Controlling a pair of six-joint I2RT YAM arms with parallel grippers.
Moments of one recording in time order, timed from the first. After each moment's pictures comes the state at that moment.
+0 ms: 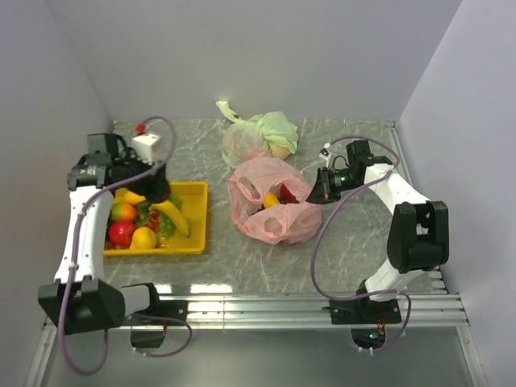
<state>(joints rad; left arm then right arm) 0.16 1.23 1.26 -0.95 0.45 0.42 0.07 1.63 1.15 -0.77 -0.89 -0.02</state>
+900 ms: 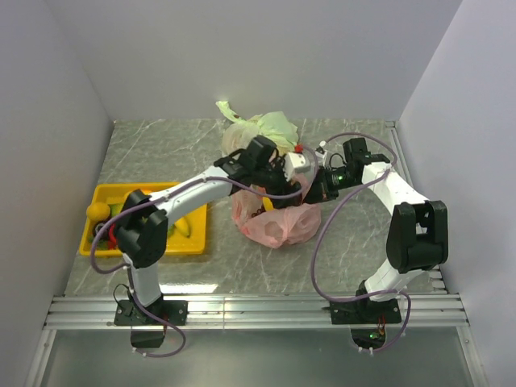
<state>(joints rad) -0.75 1.81 1.52 -0.35 0.50 0.29 0.10 1.63 1.18 -0.78 -0.88 -0.08</state>
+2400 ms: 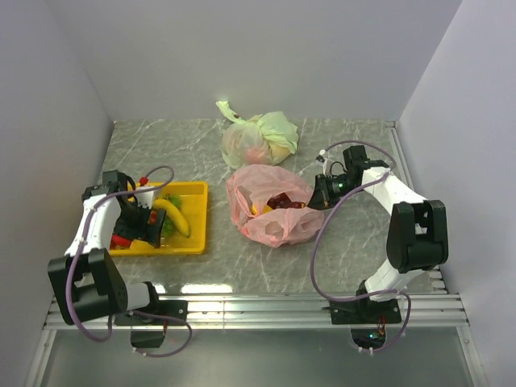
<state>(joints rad) 0.24 1.26 0.91 -1.08 0.19 0.48 0.09 1.63 1.10 -0.77 -0.85 -0.13</state>
